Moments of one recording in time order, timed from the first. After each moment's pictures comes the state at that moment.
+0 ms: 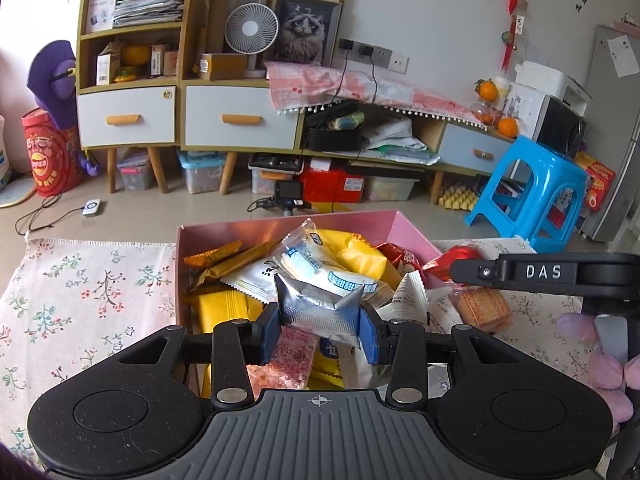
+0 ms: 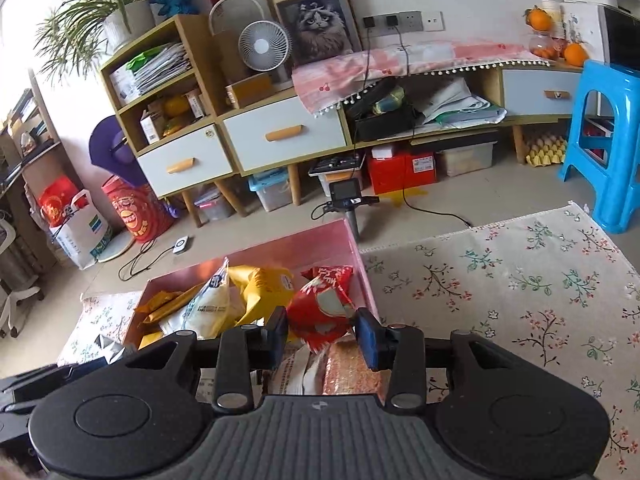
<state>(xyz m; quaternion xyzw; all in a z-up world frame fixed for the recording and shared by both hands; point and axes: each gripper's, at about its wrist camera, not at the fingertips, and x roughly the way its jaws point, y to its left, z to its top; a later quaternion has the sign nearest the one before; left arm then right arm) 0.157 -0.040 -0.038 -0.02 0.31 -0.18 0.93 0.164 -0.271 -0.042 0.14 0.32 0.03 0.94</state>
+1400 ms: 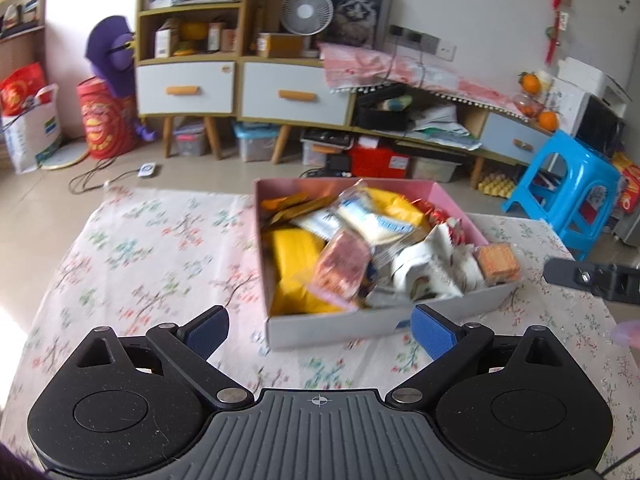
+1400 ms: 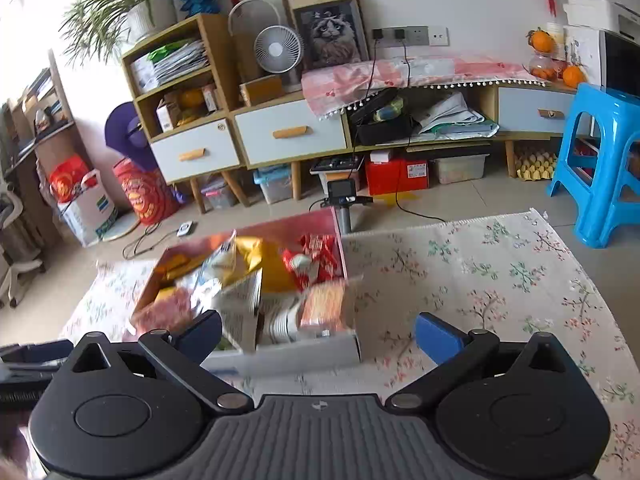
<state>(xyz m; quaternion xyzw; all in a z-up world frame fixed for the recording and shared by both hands) 0.096 -0.005 -0.023 -0.04 0.36 -0.10 0.93 0.095 -0.285 -0.021 0.10 0.32 0.04 0.94</state>
